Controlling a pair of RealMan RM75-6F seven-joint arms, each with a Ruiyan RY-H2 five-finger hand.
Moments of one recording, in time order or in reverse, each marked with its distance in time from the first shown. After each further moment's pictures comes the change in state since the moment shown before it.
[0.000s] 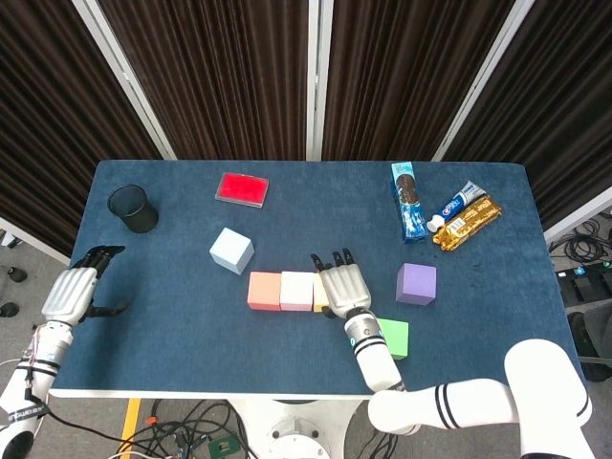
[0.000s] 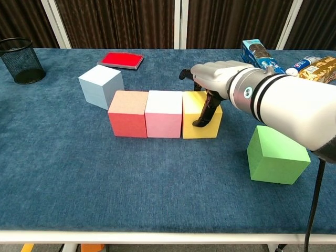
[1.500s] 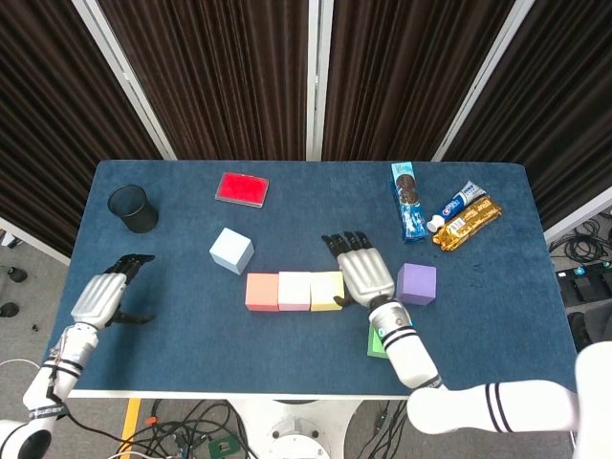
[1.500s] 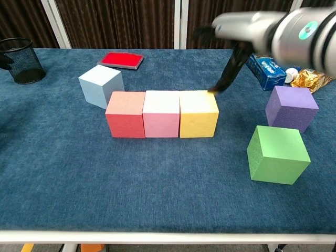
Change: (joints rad) left arm -0.047 -0.022 -0.001 -0.112 -0.034 -0.081 0.076; right arm -0.079 0.296 0.059 -0.241 -0.098 -0.063 0.161
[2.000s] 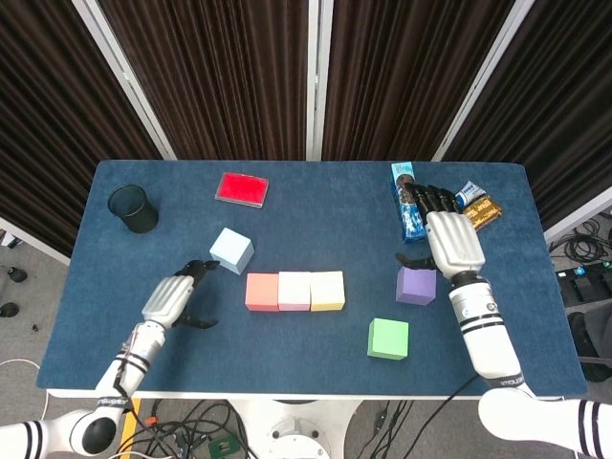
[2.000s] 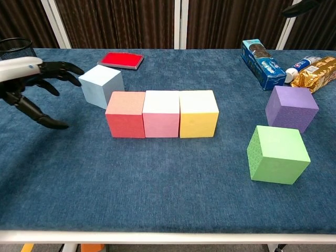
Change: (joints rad) left arm -0.118 -0.197 -0.070 -0.154 -0.220 -0.045 0.259; right arm -0.213 0.334 0.057 -0.081 -0.184 0.004 0.350
